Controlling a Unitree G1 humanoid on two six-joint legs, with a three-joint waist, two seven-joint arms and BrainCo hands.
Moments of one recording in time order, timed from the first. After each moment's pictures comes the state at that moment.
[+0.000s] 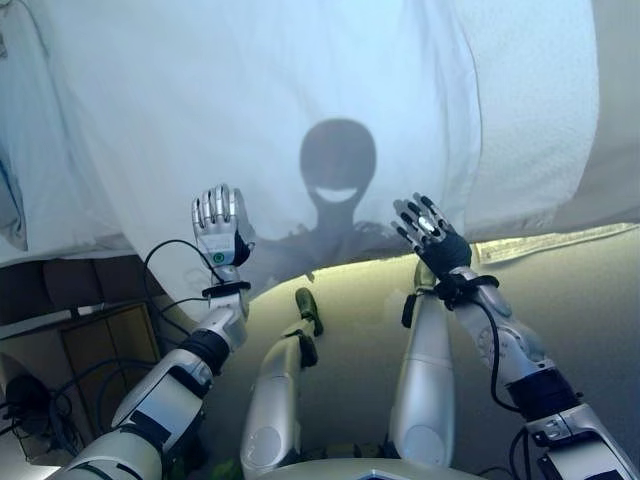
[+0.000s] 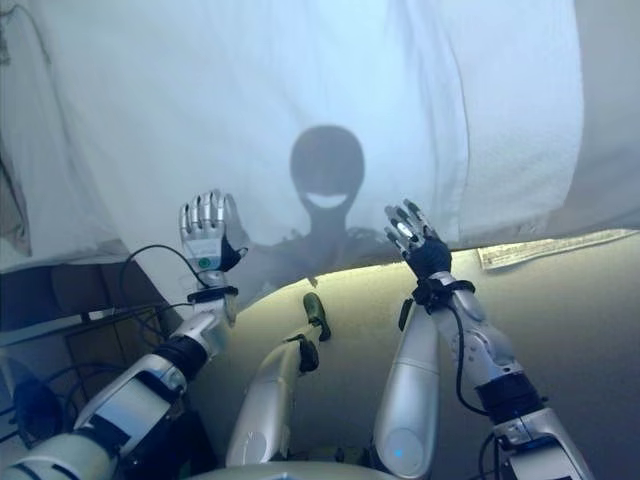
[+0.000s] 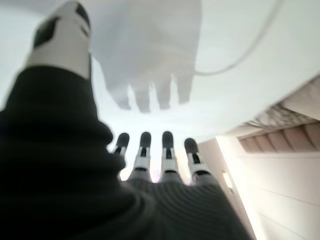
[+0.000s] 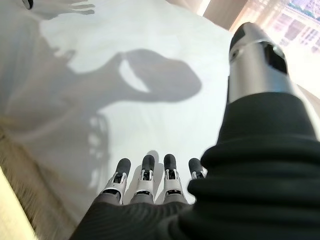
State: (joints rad) left arm -0.62 0.34 -0.64 0.81 0.66 0.40 0.92; right arm -0.23 -0.54 0.25 0.07 1.09 0.04 -0.07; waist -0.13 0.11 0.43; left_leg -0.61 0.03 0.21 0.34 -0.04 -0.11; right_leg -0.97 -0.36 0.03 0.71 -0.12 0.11
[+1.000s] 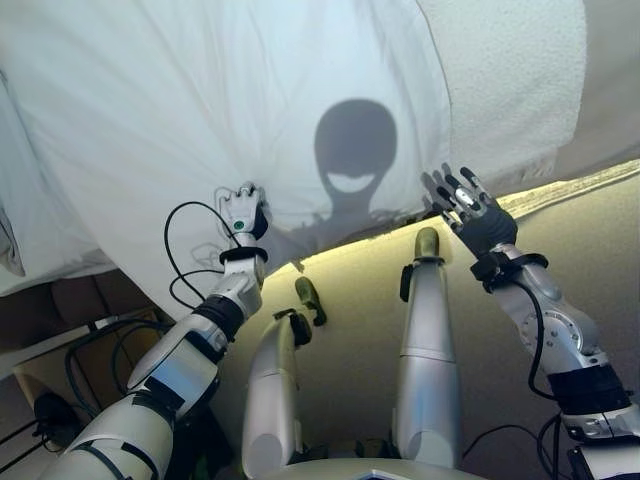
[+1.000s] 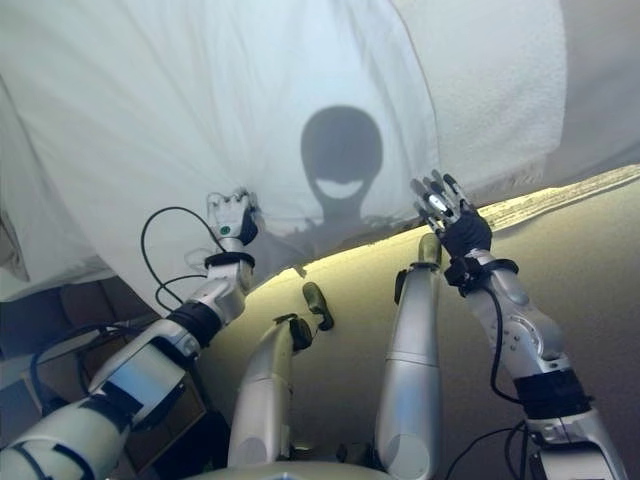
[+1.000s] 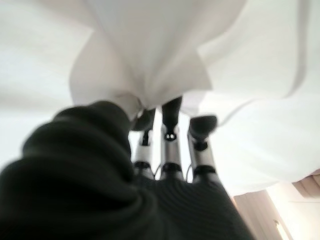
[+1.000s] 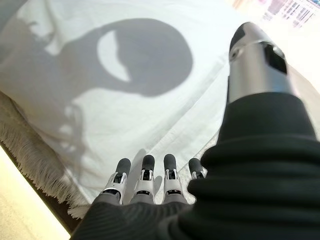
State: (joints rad) left arm -0.76 0.30 -0.68 0.91 0.59 0.35 0.64; right arm -0.23 -0.64 0.09 -0.07 1.09 0.18 -0.14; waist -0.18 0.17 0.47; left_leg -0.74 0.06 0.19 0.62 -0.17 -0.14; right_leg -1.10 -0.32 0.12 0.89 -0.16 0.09
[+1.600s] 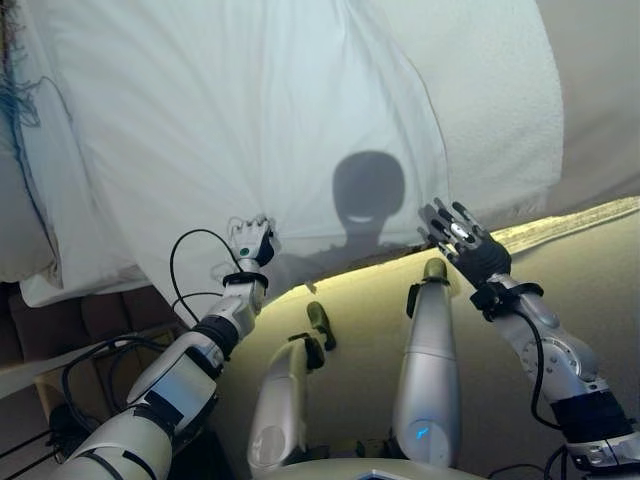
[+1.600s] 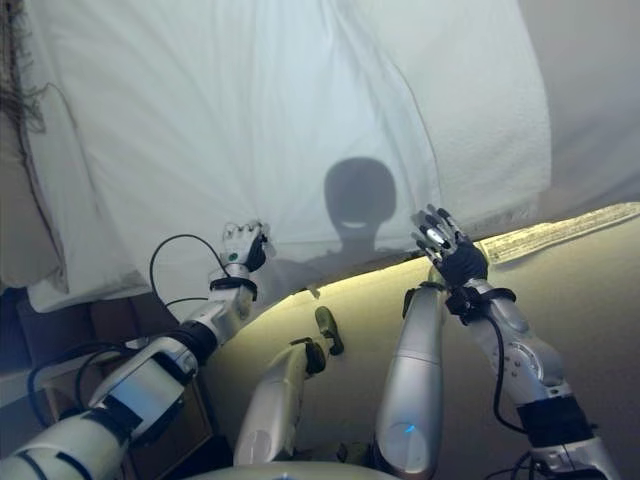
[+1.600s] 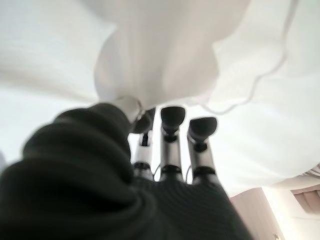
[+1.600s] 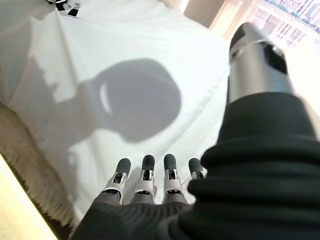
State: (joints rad) left arm -0.68 0.30 -0.68 0.99 0.53 0.12 0.65; right arm -0.12 -0.64 0.09 -0.07 1.08 0.18 -0.07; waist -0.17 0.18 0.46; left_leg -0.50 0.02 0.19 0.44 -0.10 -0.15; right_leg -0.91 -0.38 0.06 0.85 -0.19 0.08
